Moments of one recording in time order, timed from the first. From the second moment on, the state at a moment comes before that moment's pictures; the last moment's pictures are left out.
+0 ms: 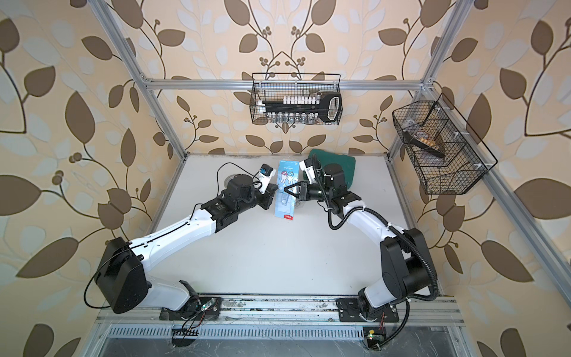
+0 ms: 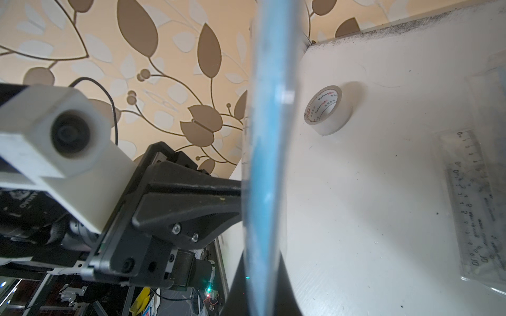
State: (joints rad) left arm -0.64 1.42 1.06 -0.05 0.03 -0.01; right arm 0.35 1.53 1.02 0.15 -0.82 0.60
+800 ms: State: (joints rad) left arm -0.53 1.40 1.11 -0.19 0.33 -0.14; right arm 0.31 1.52 1.03 0.13 -0.87 0.60
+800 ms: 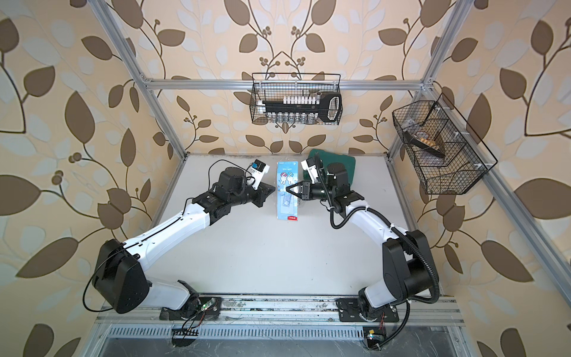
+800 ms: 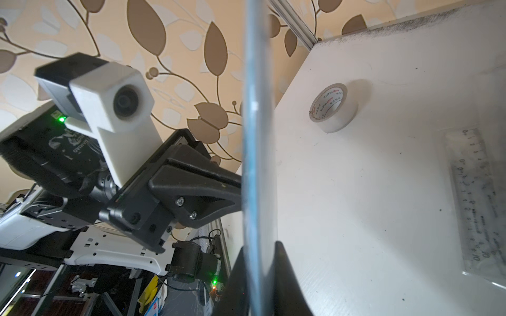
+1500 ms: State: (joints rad) left arm -0.49 1.37 1.12 -0.30 0.47 -0.23; right arm 0.30 1.55 1.04 0.08 -0.83 0.54
